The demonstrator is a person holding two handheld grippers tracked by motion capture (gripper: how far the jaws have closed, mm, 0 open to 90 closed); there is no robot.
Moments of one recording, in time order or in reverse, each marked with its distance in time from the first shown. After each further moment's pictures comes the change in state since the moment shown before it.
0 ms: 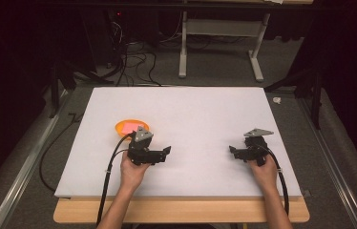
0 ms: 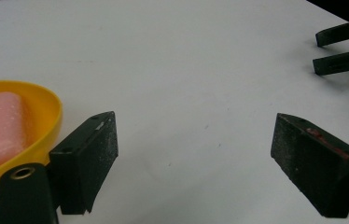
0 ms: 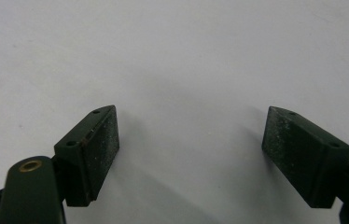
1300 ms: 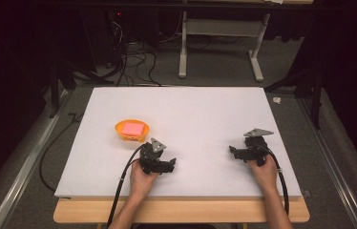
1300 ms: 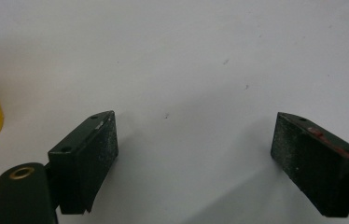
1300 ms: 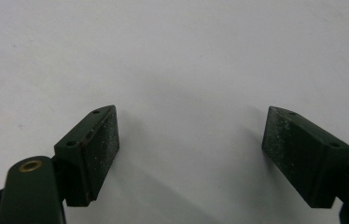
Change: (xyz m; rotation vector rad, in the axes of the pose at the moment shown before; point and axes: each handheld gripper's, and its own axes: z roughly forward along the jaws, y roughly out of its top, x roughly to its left) left arm -0.013 -0.039 0.049 0.139 0.099 0.064; right arm 0.000 0.000 0.000 -0.001 0.001 0.001
